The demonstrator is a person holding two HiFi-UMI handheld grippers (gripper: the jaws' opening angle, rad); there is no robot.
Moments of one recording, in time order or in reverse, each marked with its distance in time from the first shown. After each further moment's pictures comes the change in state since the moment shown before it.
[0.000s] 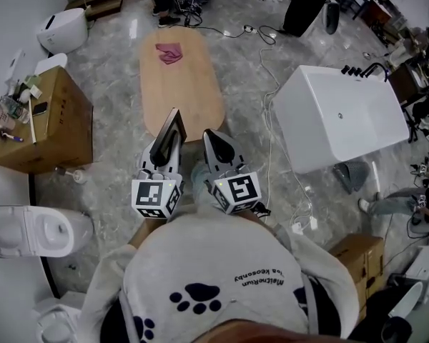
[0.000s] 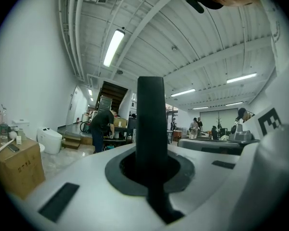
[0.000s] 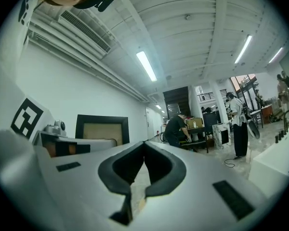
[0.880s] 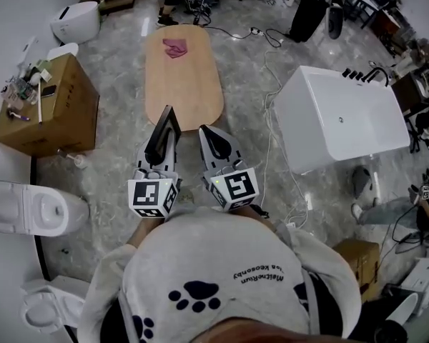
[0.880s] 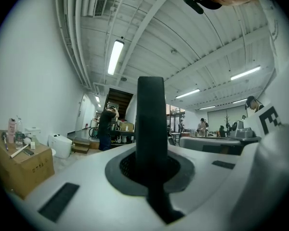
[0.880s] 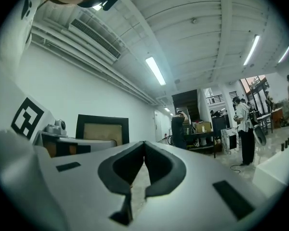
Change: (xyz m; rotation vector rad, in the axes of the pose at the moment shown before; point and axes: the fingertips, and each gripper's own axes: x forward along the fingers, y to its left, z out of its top) left arm -0.059 -0.047 0.017 0.027 -0.042 0.109; right arm -0.062 0.025 0.028 -0.037 -0.024 0.108
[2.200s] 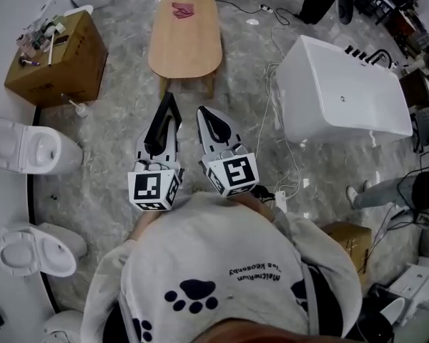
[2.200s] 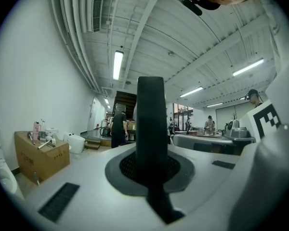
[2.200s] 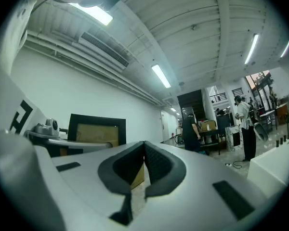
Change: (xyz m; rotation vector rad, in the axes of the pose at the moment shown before) left arm -0.178 -0.169 -0.013 0.010 0.007 0.128; right arm -0.216 0.058 0.013 0.014 -0.010 0.088
